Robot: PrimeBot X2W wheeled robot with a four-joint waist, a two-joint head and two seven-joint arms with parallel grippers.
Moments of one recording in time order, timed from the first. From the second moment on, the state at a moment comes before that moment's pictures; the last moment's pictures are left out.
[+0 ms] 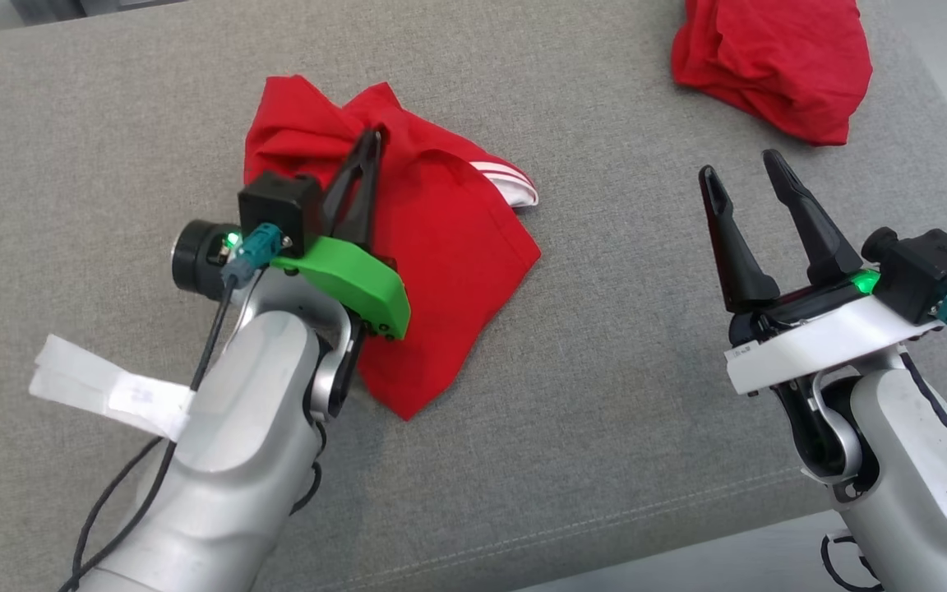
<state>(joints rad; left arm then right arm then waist) -0.68 0.03 -0.57 0.49 -0.48 0.05 -0.23 -0.27 -0.28 0.40 -0.03 0.49 -0.06 -0.21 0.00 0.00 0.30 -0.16</state>
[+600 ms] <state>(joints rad) -0.63 0.03 -0.65 0.50 -0.53 0.03 -0.25 -0.25 -0.30 0.39 0.01 0.49 -0.06 -0.21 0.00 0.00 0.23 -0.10</state>
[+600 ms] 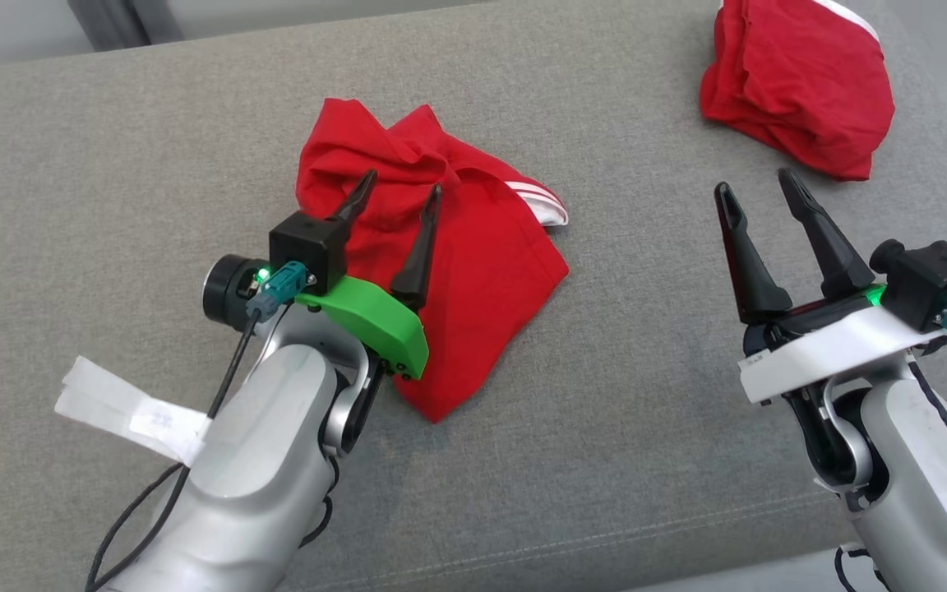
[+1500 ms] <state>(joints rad) -0.24 0.12 -0.29 0.20 -0.47 0.11 -0.25 -0.09 -0.30 0.30 0.02 0.48 -0.11 -0.23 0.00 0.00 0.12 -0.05</state>
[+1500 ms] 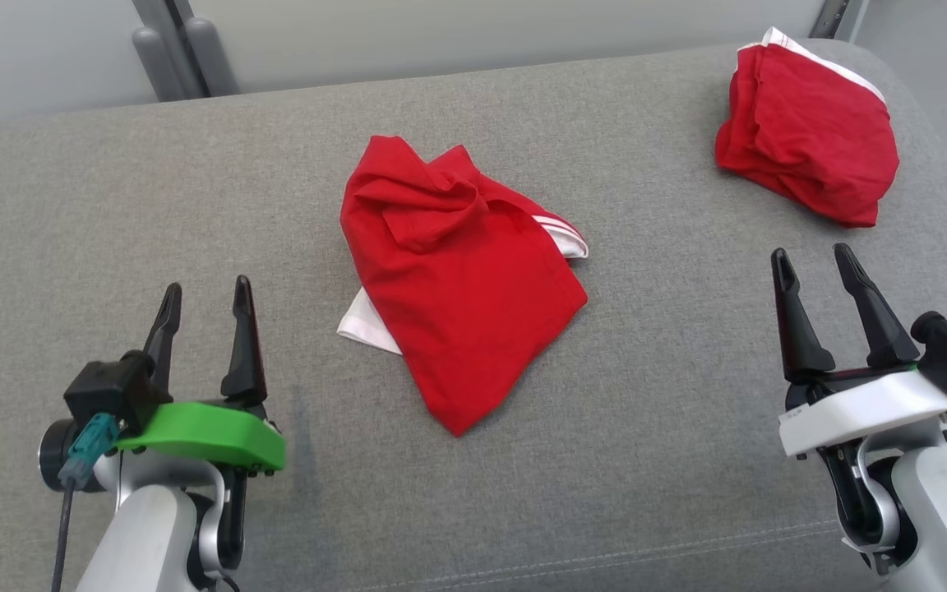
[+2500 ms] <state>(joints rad) 0.01 0.12 -0.22 0.01 -0.39 0.11 -0.25 -0.01 -0.26 0.23 -0.02 0.47 -0.12 -0.24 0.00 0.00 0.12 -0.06</state>
